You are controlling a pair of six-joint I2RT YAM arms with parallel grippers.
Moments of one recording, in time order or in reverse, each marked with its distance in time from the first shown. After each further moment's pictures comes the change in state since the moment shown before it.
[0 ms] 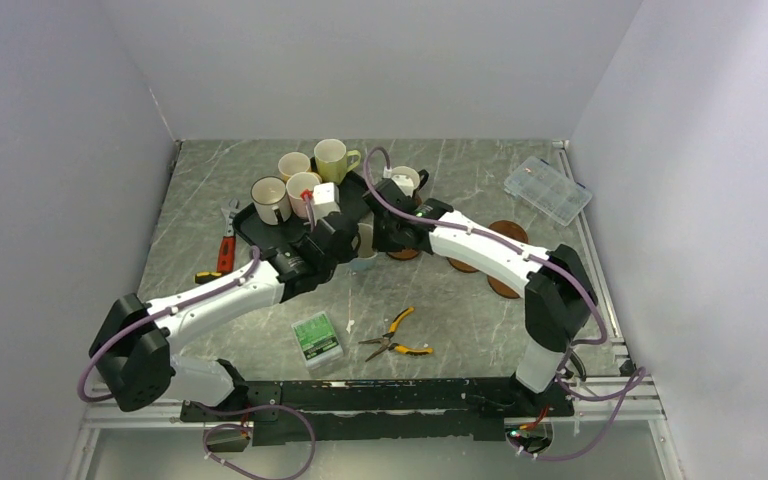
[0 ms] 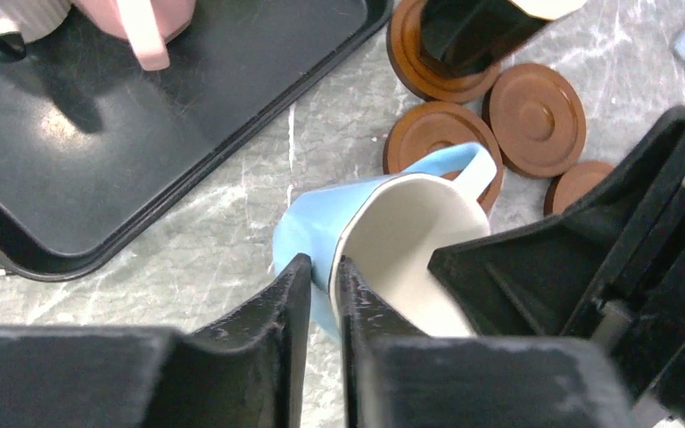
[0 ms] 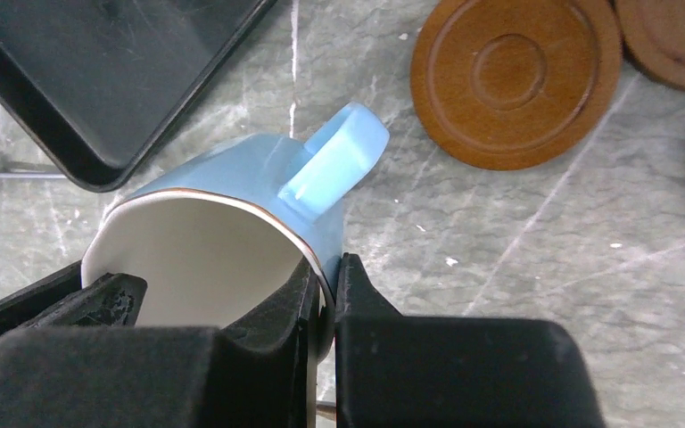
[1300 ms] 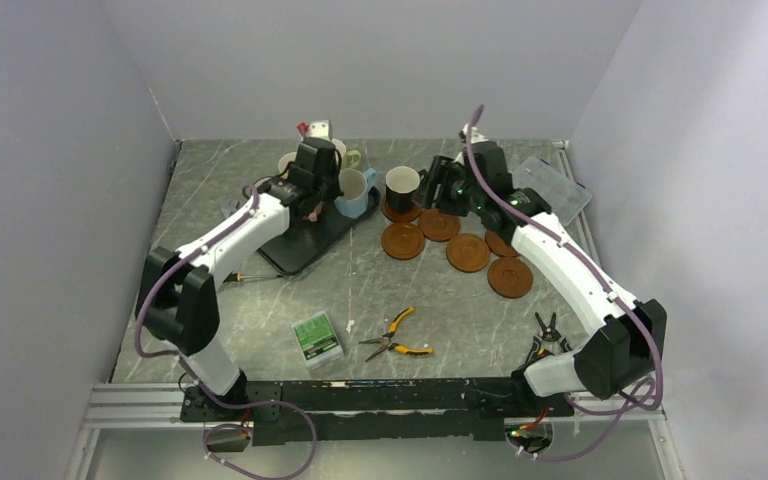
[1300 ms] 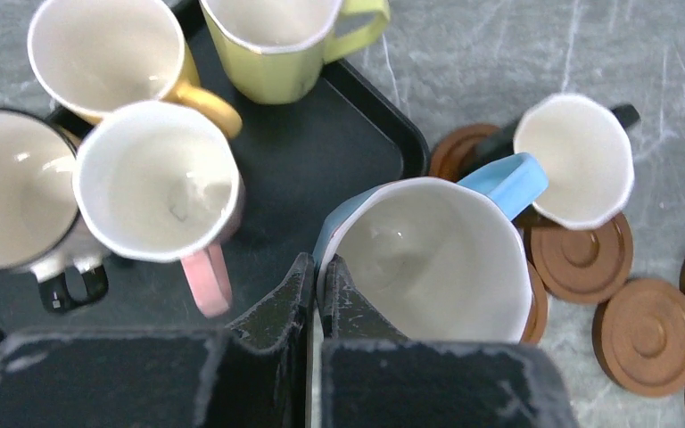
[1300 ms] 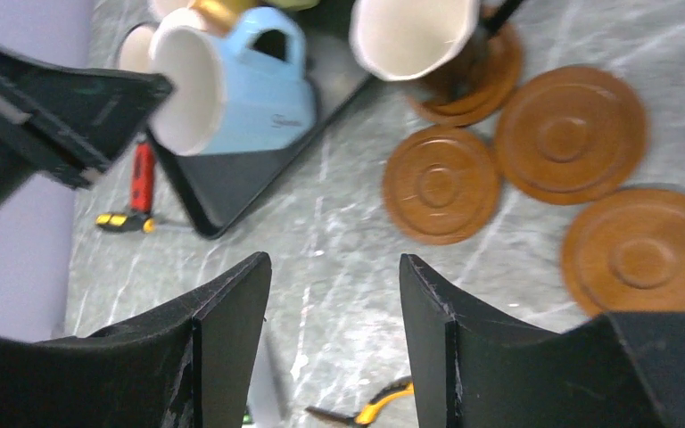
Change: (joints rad) left arm 0.352 0.350 0.450 -0.024 0.311 0.336; right arm -0.407 -0.355 -0.123 0.107 -0.322 -0.184
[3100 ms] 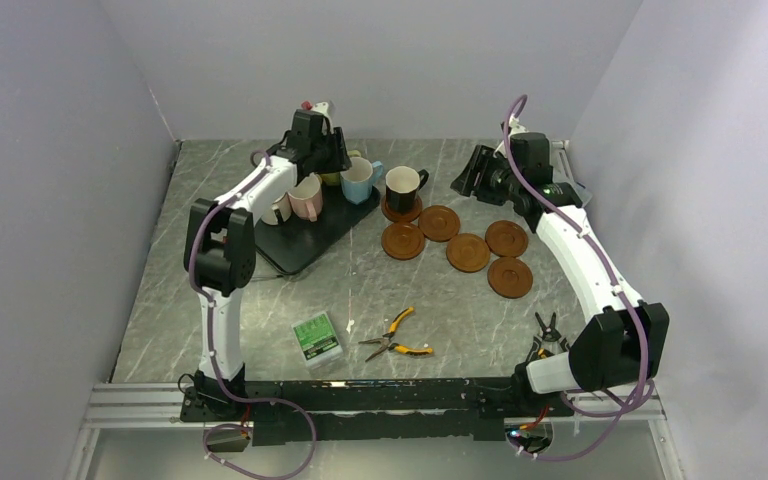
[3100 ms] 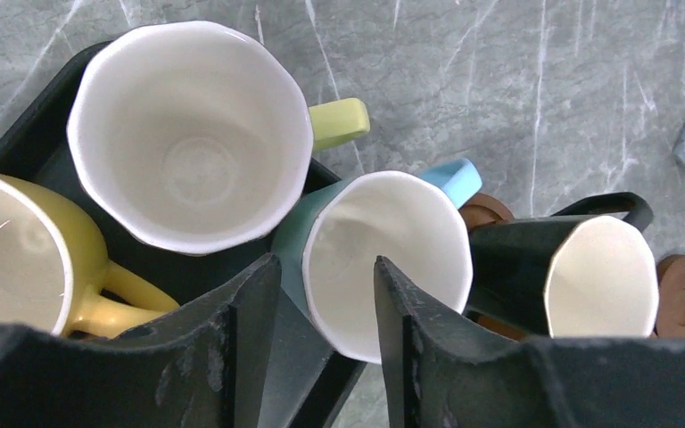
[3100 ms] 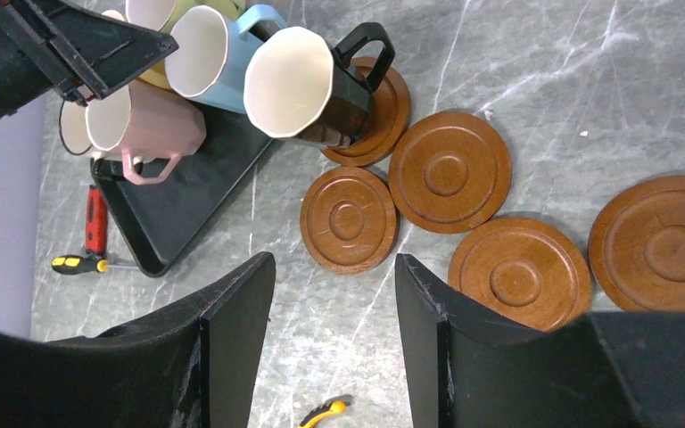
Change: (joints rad) left arm 0.158 0.405 0.354 0.028 0.390 0.031; right arm -0.221 0.015 0.003 0.014 -0.131 -0.118
